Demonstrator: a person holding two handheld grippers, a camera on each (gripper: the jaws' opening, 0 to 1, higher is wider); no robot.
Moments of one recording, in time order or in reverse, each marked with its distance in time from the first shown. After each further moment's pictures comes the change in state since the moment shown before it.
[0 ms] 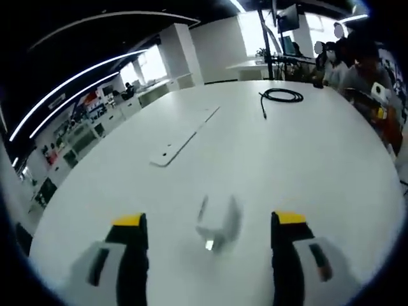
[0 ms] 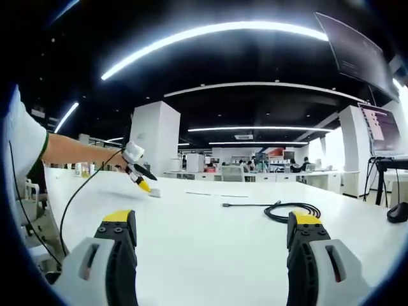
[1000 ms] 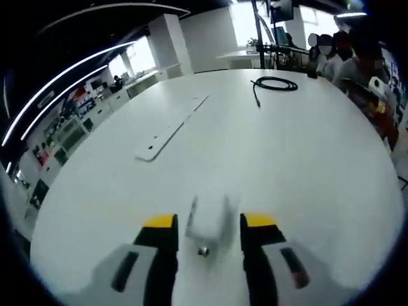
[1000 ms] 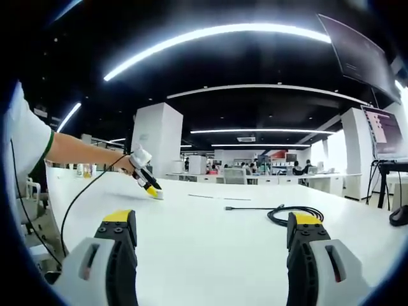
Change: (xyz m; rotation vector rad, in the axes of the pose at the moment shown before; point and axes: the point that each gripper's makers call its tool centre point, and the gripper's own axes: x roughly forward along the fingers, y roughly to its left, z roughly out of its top) left arm 0.022 -0.007 -0.009 0.019 0.083 -0.060; right arm 0.004 0.007 0.004 -0.008 -0.016 0.021
